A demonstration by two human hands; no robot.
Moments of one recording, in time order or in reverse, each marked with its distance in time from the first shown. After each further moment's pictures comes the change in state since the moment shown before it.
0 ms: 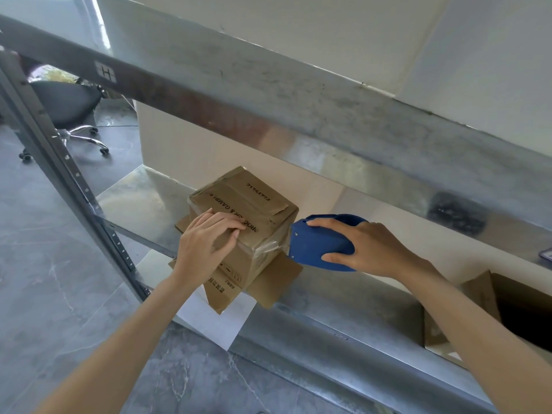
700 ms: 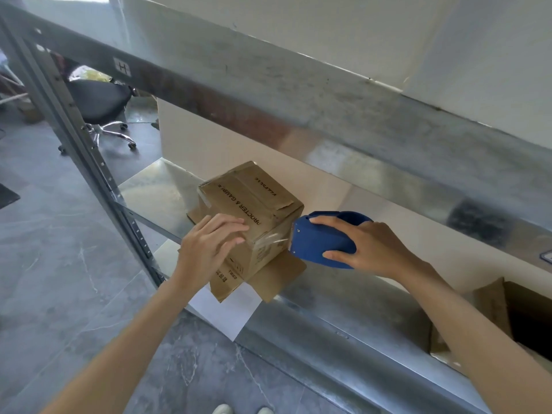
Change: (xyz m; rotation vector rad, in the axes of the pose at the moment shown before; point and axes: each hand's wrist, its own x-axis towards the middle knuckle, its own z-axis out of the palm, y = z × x) left_hand -0.027 0.005 -0.003 0.067 -0.017 0.038; right_hand 0.001 0.009 0.010 0.020 0.034 -0.086
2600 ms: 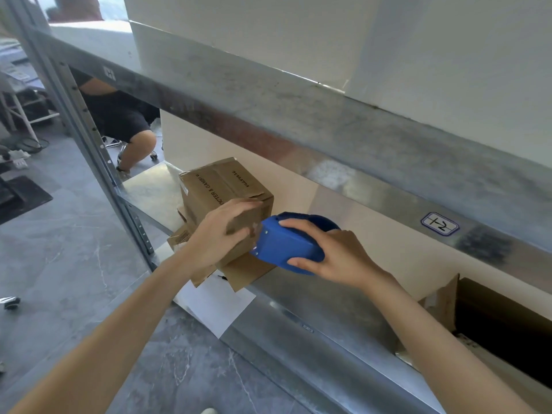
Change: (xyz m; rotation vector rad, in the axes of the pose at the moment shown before) left_hand 0.042 0.128 0.005 -0.156 -0.232 -0.282; right_hand -0.049 0.009 0.006 0.265 0.140 -0.154
